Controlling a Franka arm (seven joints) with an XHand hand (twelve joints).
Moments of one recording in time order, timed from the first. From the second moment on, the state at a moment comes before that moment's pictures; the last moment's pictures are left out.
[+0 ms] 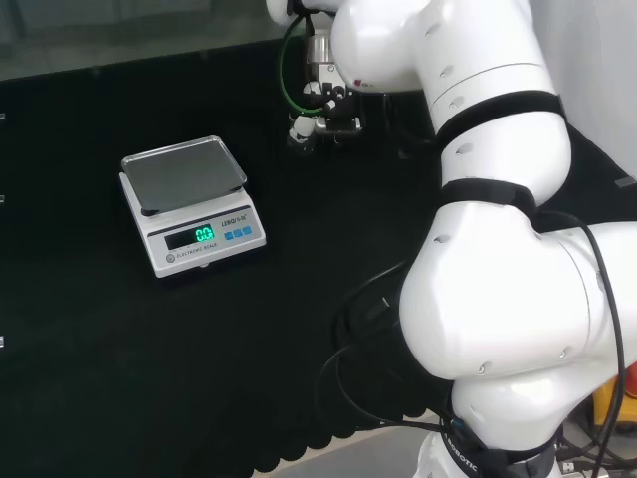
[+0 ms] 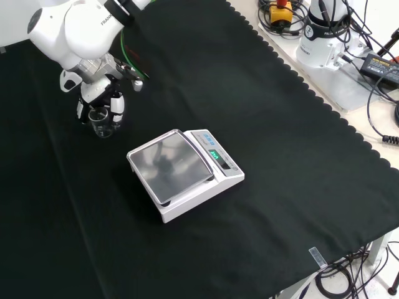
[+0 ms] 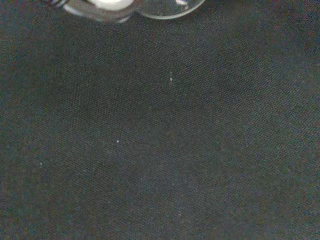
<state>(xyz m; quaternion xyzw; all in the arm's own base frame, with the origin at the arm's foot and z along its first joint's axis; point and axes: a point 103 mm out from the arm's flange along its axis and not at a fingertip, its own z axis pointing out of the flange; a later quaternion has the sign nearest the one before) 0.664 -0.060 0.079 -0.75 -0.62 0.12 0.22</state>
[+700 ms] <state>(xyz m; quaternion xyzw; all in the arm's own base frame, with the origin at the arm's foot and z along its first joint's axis) 0.678 -0.052 0.109 -0.76 -0.63 0.07 0.17</state>
